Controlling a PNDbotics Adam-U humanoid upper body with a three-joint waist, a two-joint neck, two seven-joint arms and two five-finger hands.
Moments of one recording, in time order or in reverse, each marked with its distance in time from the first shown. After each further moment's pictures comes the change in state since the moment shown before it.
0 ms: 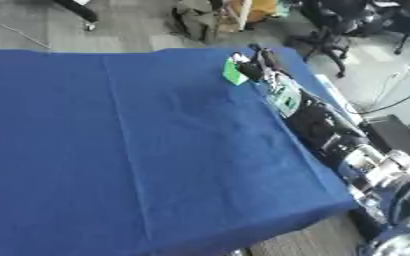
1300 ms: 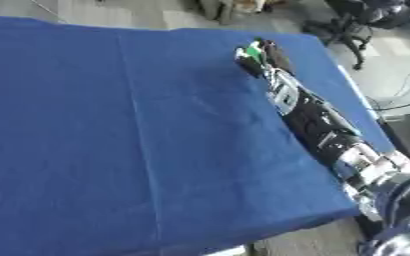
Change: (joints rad) left arm -0.062 0.032 0.006 0.000 -0.047 -0.032 -0.002; right arm -0.037 0.009 -0.041 0.012 0.035 0.044 -0.080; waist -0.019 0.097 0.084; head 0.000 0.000
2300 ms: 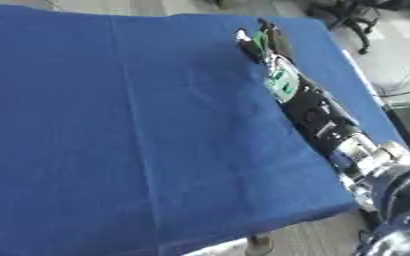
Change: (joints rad) left arm -0.040 0.013 0.022 0.000 -0.001 -0.011 0.010; right arm -0.019 -0.039 -0.019 -0.003 -0.027 -0.009 -0.048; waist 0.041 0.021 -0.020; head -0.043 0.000
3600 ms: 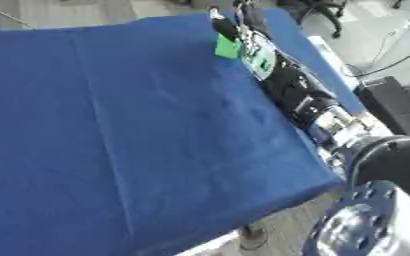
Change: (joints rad) left arm -0.005 -0.016 0.046 0.000 0.000 0.014 0.045; right arm 0.006 -0.080 -0.006 0.021 -0.014 -0.017 0.001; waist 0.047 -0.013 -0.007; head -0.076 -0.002
